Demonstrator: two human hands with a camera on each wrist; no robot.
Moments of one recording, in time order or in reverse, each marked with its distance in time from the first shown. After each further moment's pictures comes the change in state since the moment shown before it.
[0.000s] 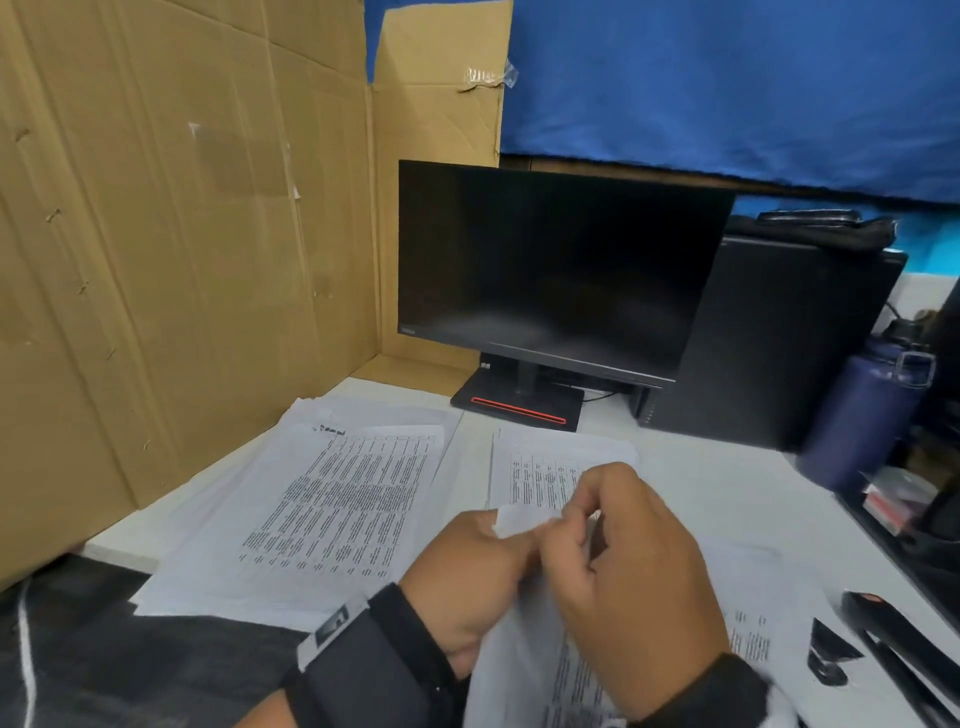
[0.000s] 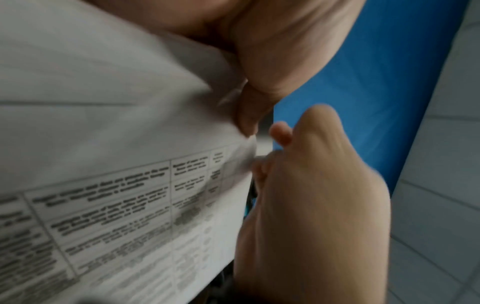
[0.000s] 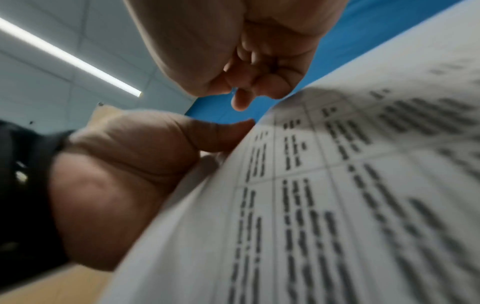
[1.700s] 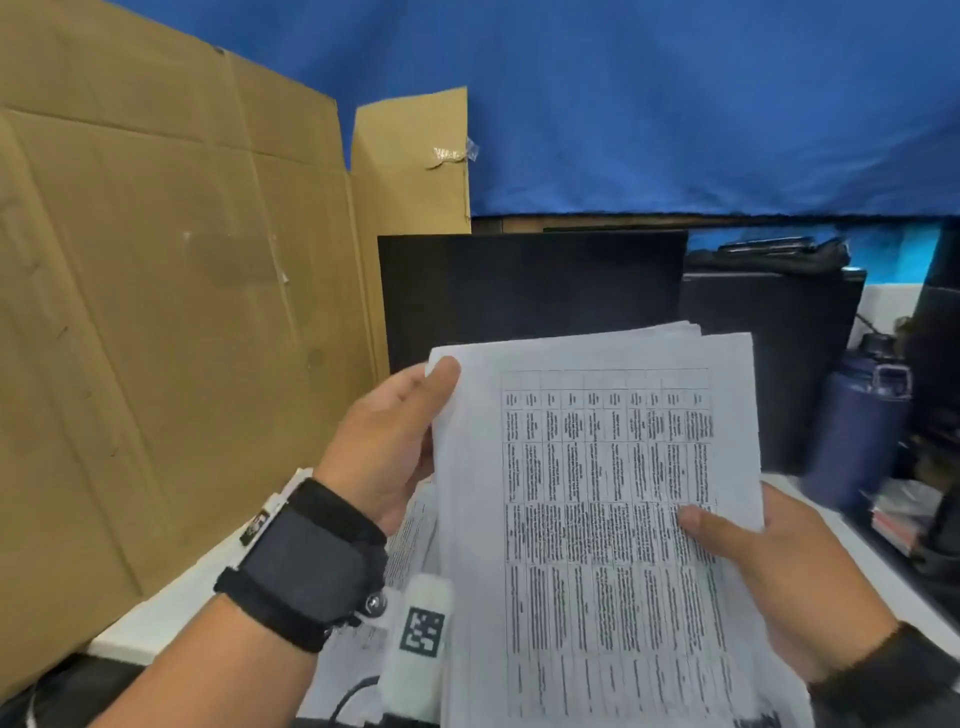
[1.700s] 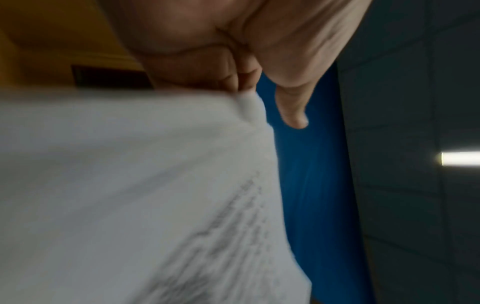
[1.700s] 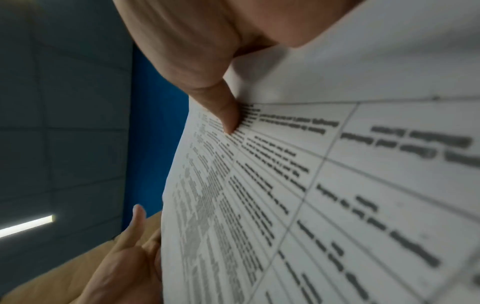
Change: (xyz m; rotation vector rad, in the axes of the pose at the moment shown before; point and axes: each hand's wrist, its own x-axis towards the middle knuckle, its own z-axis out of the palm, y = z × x) left_hand 0.019 0.129 -0.017 0.179 0.137 0.394; right_hand 0.038 0.093 -0.066 0.824 -0.057 0.618
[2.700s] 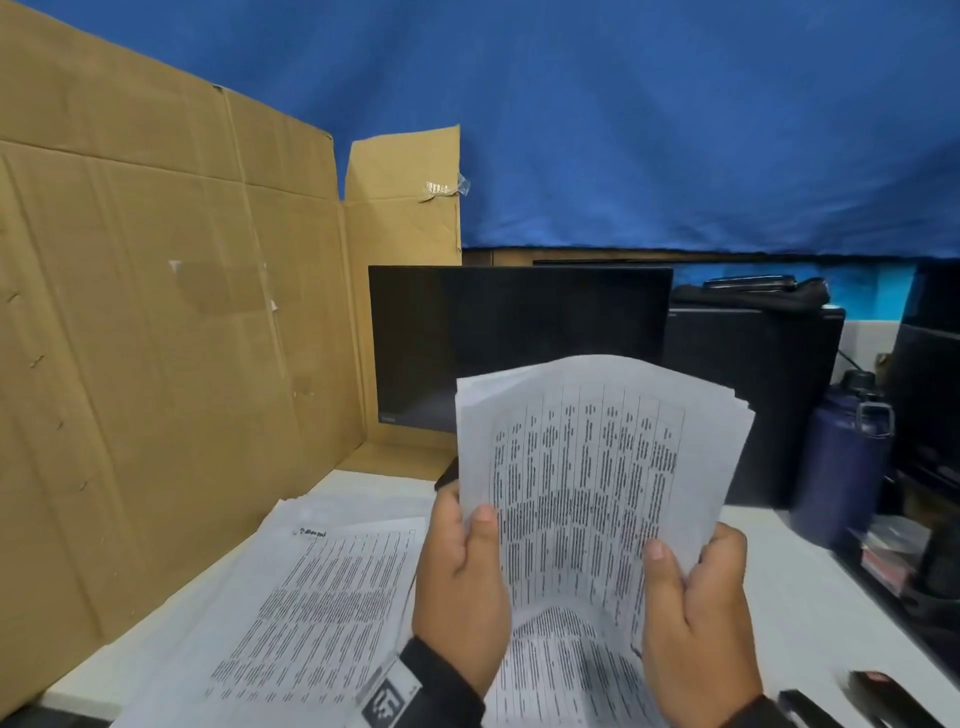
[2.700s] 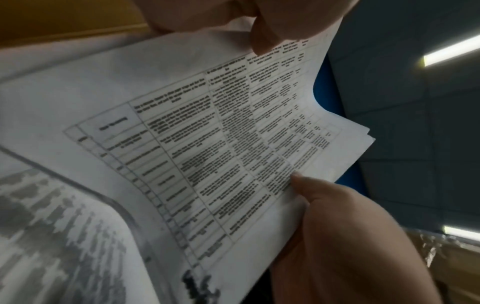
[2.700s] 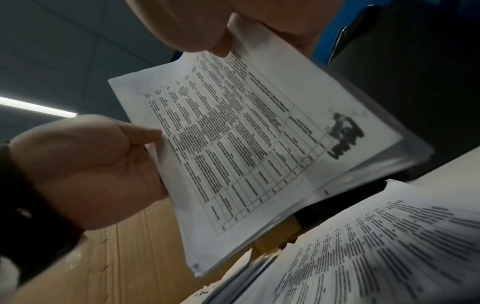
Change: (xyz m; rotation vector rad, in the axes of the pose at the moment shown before) left_hand -0.025 -0.085 0.066 0.161 0.277 0.189; right_hand 0.000 0.039 0.042 -0.269 0.281 -0.326
